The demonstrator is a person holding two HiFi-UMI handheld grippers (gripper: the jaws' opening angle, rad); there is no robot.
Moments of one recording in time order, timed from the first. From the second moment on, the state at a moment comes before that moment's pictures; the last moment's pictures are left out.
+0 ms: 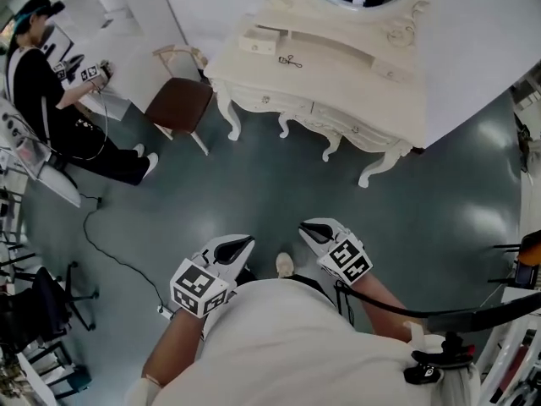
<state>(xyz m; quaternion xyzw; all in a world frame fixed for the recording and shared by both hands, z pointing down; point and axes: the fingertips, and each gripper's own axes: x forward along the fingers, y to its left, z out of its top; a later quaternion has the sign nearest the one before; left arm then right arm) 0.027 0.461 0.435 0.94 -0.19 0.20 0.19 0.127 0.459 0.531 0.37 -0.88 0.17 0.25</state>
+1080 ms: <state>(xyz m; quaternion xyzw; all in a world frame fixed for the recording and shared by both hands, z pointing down) -0.076 0.092 0.449 0.96 -0.08 0.19 0.17 0.067 0.101 0.519 0.48 -0.81 0.16 0.28</state>
